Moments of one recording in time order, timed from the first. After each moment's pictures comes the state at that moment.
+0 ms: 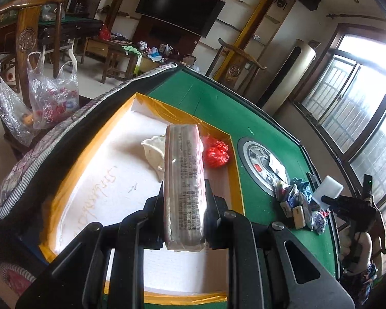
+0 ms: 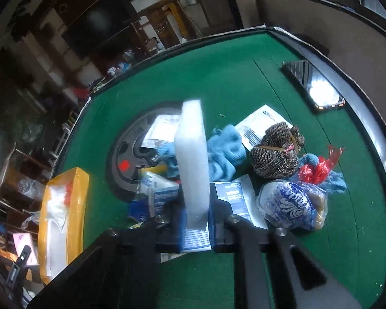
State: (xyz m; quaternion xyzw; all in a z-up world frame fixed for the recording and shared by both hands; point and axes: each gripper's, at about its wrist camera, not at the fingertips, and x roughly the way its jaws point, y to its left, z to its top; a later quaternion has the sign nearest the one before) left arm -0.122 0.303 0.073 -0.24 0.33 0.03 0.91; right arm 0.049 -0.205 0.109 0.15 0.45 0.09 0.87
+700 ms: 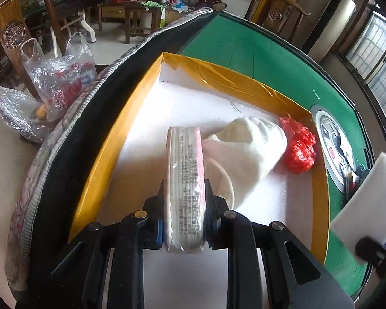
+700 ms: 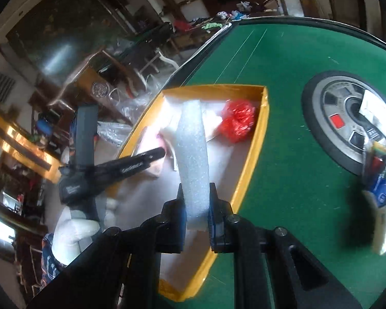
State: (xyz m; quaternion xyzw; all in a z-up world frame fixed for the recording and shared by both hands) left arm 0.001 0.341 0.015 -0.17 0.50 0.10 0.84; right arm 0.013 0.071 0.080 0.04 0.51 0.36 0.78
